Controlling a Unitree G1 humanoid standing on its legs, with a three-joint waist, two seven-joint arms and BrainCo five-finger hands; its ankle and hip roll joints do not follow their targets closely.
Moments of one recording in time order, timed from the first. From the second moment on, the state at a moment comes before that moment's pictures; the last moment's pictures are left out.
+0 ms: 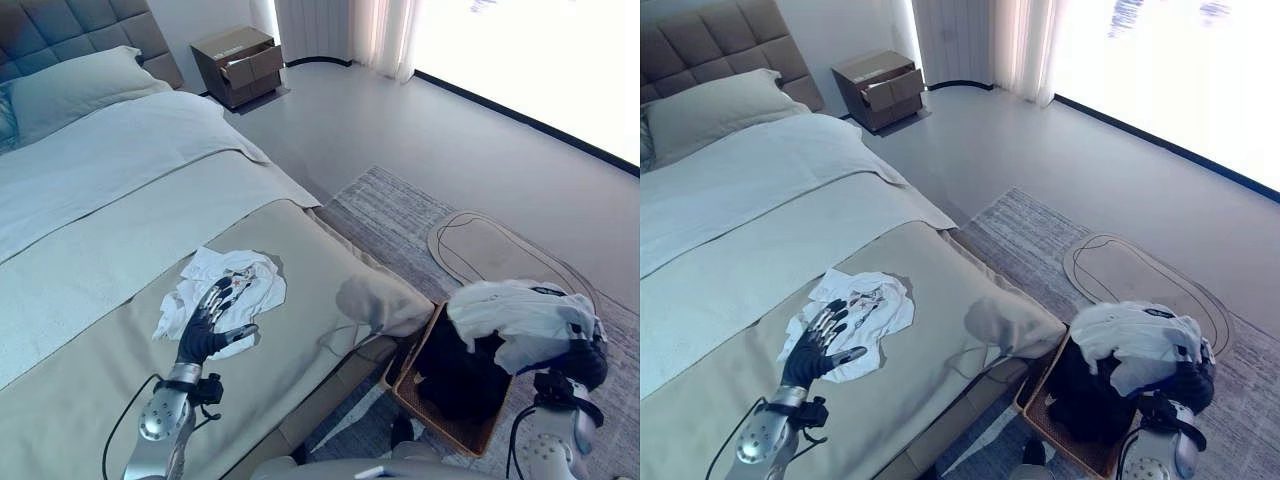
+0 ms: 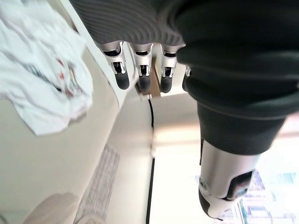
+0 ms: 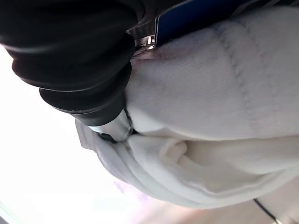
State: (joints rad) left arm 0.29 0.34 0.01 0.14 -0.26 -0.36 -0.05; right arm 0.22 -0.18 -0.37 0.24 0.96 -0.43 0.10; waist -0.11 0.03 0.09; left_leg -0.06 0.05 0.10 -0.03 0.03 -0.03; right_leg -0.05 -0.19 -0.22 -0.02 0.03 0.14
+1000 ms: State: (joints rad) left arm 0.13 0.45 -0.06 -0.04 -0.38 -0.49 0.13; right arm -0.27 -0.39 -0.20 0.72 0.72 -0.45 -0.28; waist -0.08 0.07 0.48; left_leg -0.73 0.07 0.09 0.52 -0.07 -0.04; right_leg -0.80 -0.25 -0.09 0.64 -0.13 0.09
